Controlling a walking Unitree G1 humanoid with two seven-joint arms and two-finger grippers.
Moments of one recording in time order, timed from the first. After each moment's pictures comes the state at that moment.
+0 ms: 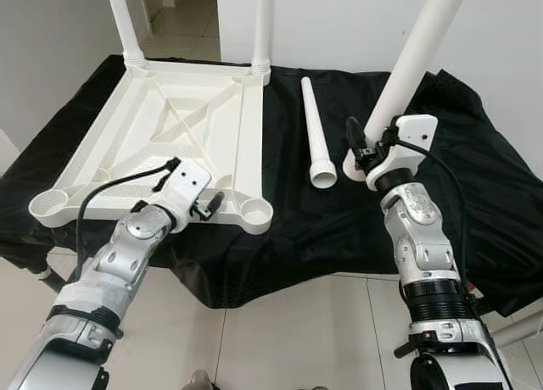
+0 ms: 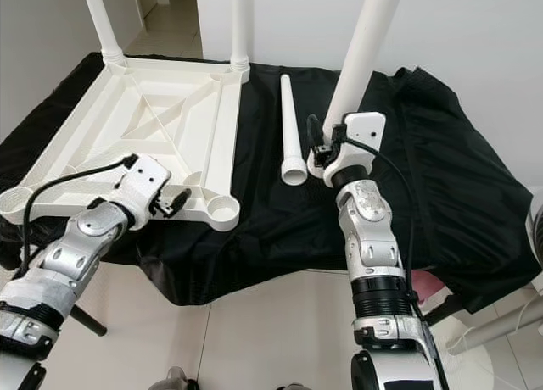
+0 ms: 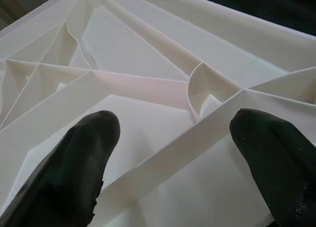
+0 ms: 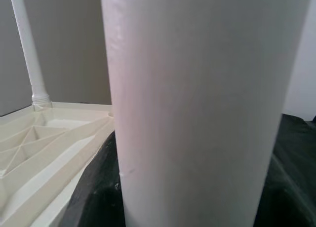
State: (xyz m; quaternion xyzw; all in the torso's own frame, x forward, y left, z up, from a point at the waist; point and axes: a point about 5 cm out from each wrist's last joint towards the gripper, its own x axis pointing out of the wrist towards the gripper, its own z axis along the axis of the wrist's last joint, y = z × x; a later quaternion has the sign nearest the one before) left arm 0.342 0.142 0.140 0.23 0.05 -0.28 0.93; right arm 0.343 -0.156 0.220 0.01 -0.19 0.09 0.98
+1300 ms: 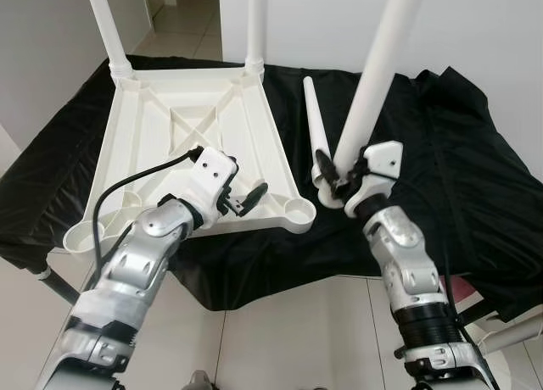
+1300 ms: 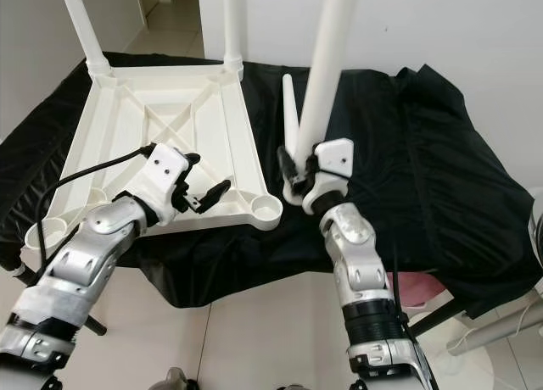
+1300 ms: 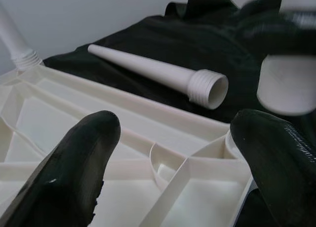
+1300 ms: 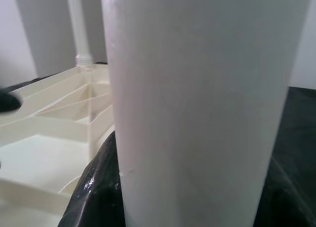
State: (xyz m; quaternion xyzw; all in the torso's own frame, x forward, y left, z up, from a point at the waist) left arm 0.317 0.113 0.193 0.13 -0.07 -0.39 0.91; right arm 0.324 -0.125 0.180 -0.01 -0.13 0.21 0.97
